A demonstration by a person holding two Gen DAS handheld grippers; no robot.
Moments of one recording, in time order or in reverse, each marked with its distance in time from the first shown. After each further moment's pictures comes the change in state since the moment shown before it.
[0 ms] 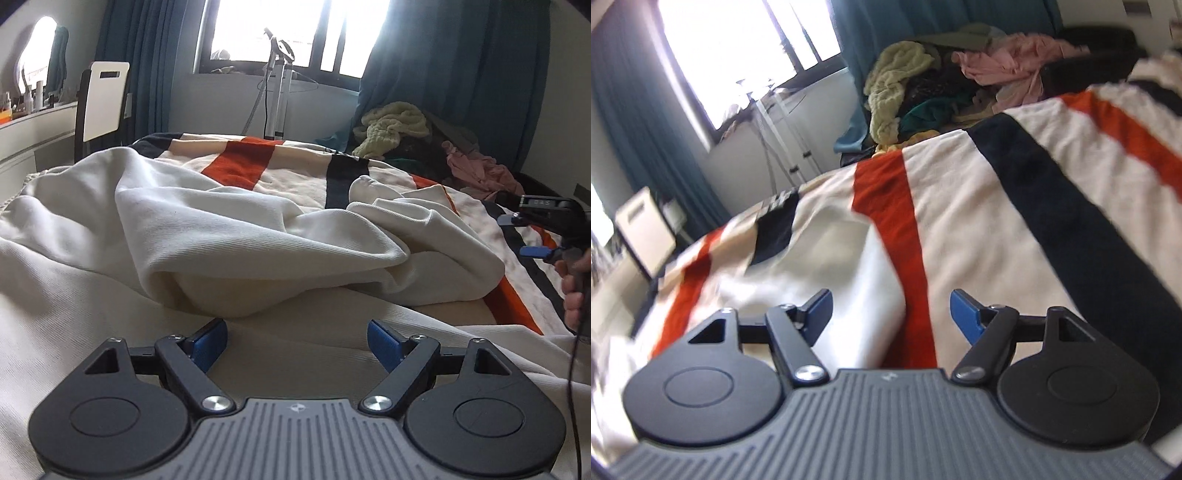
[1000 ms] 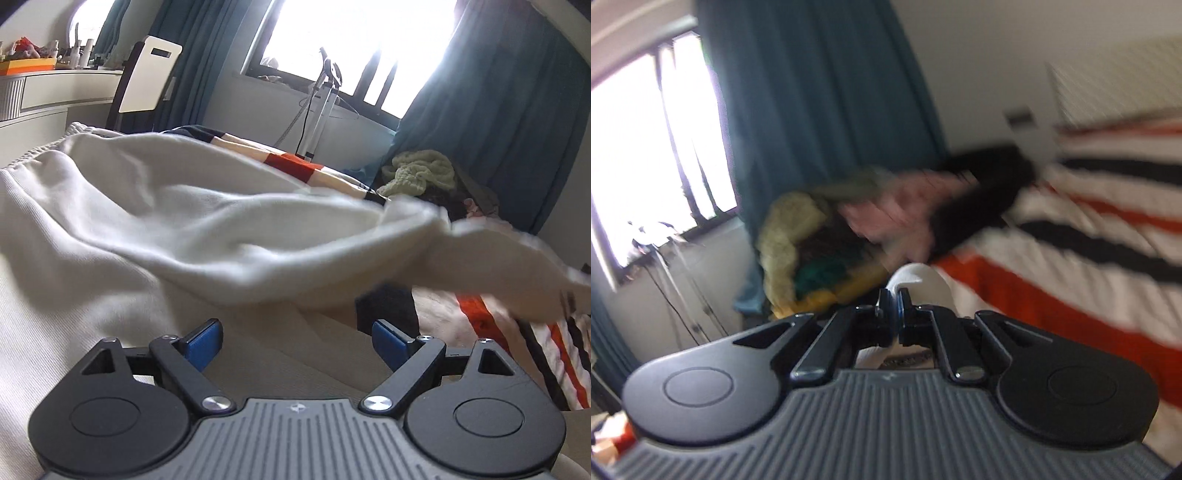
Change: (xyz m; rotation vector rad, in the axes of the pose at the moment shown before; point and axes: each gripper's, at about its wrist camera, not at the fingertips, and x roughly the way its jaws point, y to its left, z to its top) left arm 0.003 0.039 0.007 -0.221 -0.081 0.009; right arm -0.095 -0.033 0.066 0.142 -0.425 -0.386
